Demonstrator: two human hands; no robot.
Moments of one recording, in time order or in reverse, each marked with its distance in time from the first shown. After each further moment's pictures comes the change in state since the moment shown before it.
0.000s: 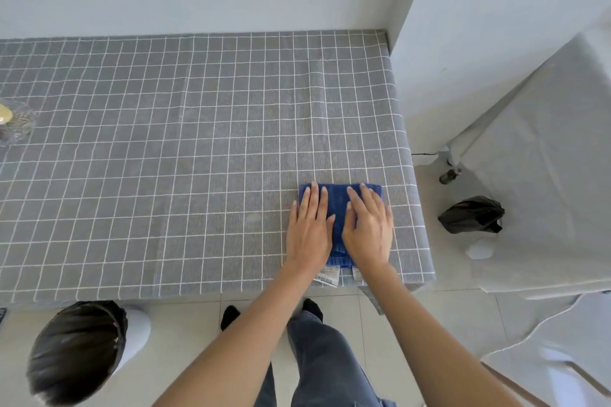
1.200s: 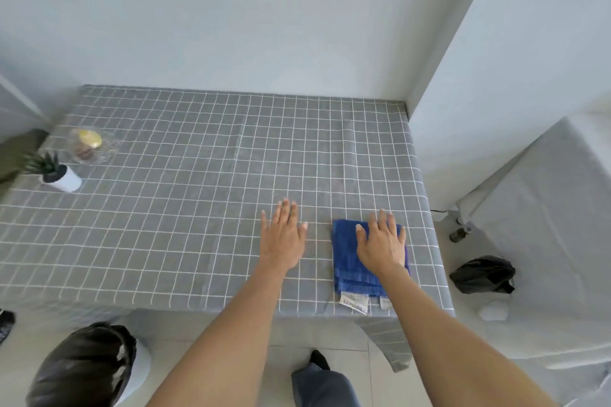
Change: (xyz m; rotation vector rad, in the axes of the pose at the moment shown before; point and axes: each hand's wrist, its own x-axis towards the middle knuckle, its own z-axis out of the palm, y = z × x) left_hand -0.003 -0.085 -0.097 0.107 -0.157 -0.183; right_hand 0.024 -0.046 -0.021 -0.308 -0.428 0.059
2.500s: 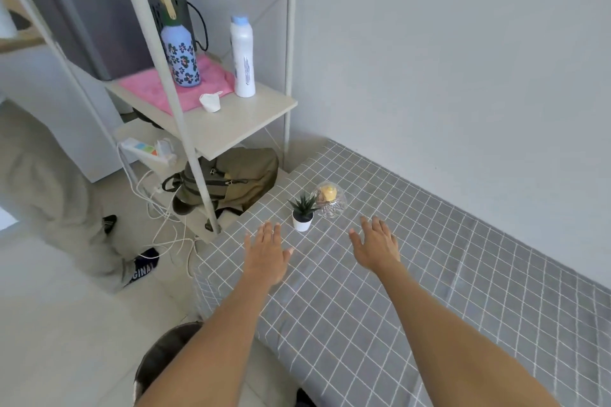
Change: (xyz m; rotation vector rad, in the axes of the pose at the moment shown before) left_hand -0.065 -0.454 -0.110 -0.122 0.138 -0.590; right_hand 0.041 -0.512 0.022 -0.144 -0.047 -0.660
